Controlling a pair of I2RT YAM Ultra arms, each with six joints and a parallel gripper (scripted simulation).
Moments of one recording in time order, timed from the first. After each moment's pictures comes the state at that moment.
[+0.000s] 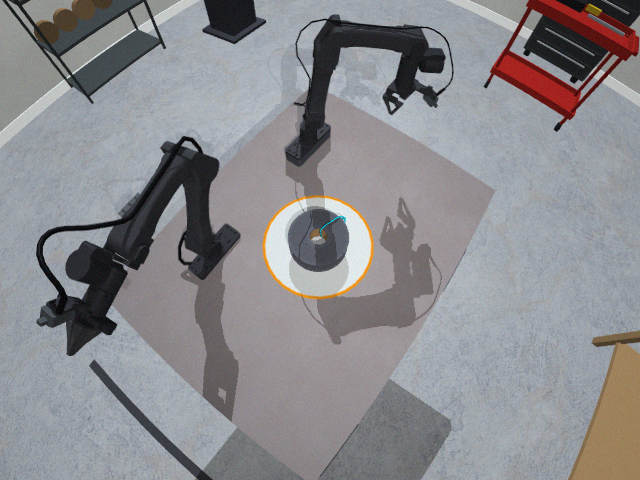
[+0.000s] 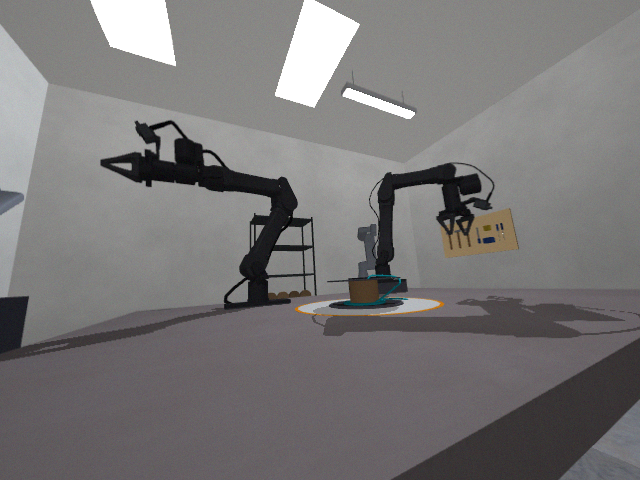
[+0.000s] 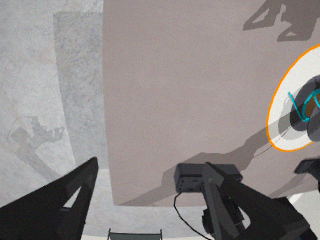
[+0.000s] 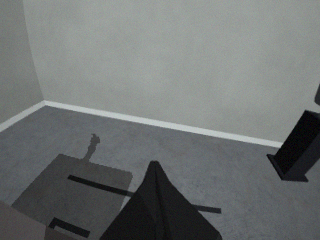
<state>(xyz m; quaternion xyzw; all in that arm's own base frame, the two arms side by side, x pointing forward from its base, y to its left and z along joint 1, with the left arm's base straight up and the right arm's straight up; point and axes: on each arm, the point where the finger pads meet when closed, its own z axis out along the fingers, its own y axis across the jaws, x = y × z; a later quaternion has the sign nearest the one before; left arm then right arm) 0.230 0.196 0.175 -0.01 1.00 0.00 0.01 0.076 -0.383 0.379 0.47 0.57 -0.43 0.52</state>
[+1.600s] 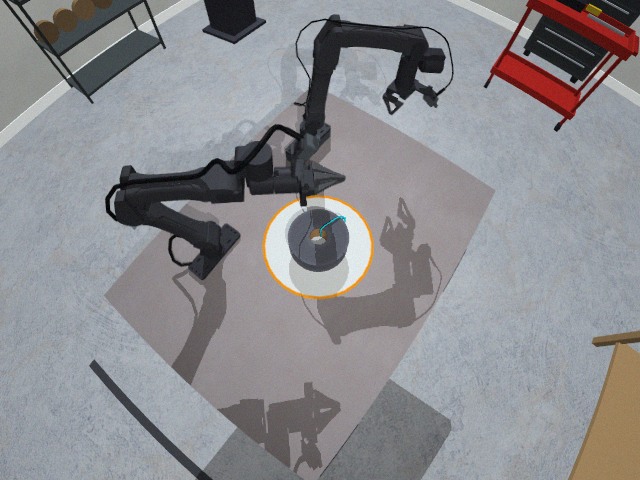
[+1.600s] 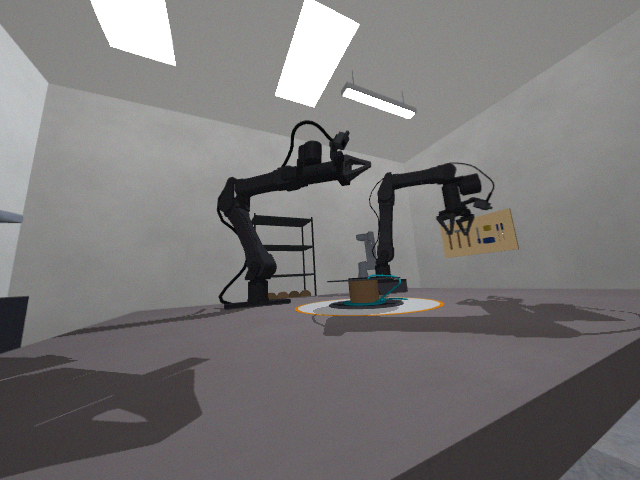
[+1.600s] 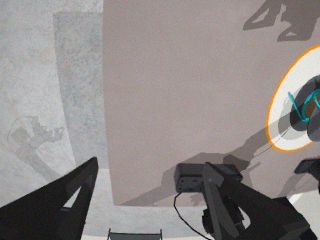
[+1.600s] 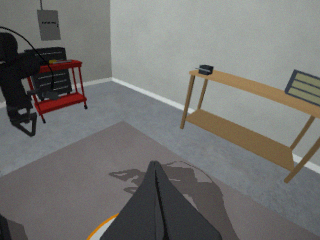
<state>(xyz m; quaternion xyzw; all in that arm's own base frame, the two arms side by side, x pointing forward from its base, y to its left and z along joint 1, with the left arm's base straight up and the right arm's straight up) 0.230 0.196 0.175 -0.01 1.00 0.00 0.01 0.296 0.253 0.380 -0.26 0.69 0.24 0.64</state>
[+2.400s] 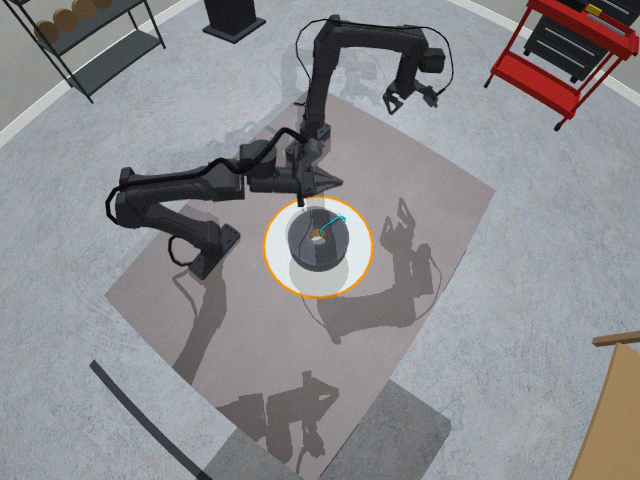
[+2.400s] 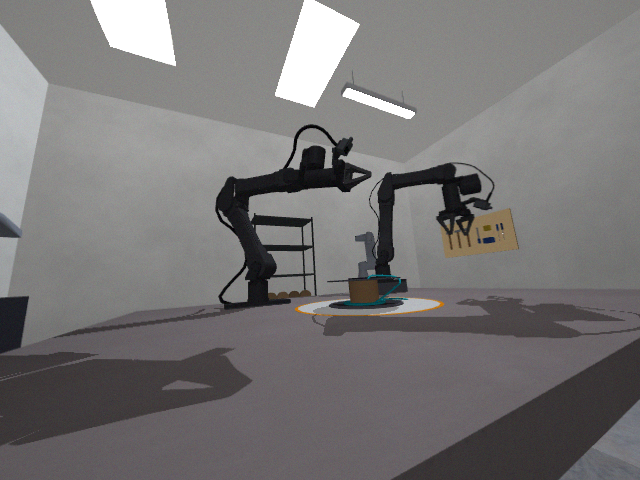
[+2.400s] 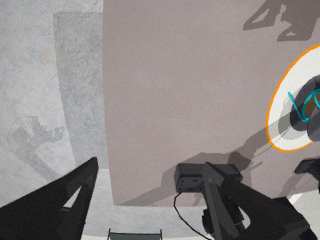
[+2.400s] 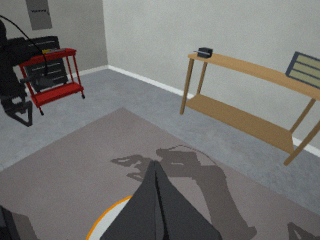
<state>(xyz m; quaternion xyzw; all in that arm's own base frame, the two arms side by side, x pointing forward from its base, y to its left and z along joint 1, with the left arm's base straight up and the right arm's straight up) 0.230 0.196 0.175 -0.01 1.00 0.00 0.01 0.290 0.256 0.354 -0.25 0.72 0.23 0.60</state>
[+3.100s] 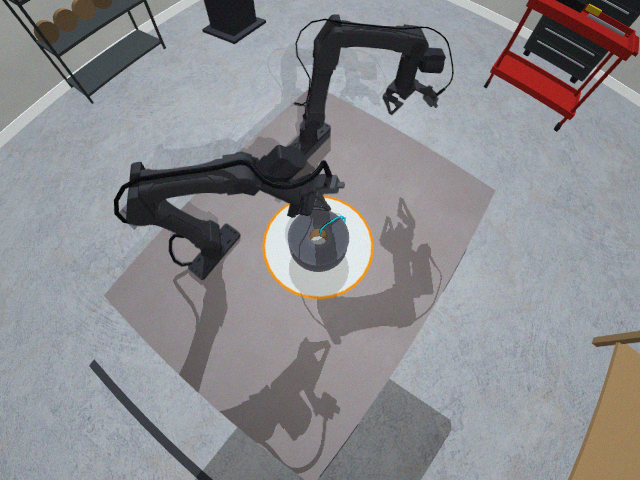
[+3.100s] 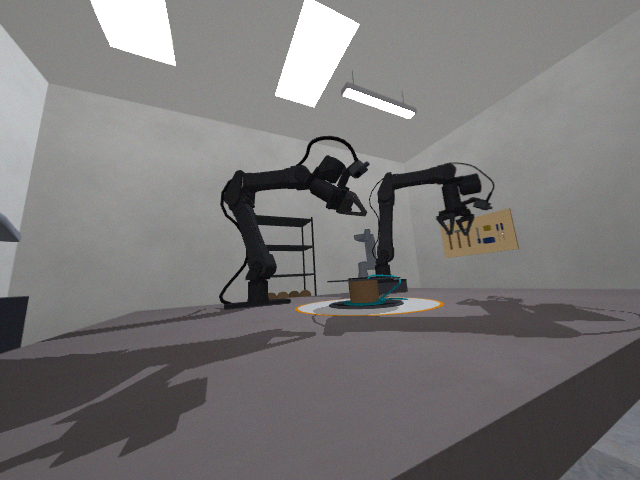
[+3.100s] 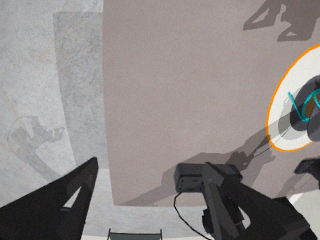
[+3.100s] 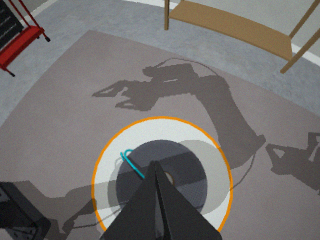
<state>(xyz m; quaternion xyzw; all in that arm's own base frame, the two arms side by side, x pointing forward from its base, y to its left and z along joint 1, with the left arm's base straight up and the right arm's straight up) 0.230 0.196 0.175 -0.01 1.00 0.00 0.01 0.276 0.237 0.243 -0.16 0.89 0.15 0.40</state>
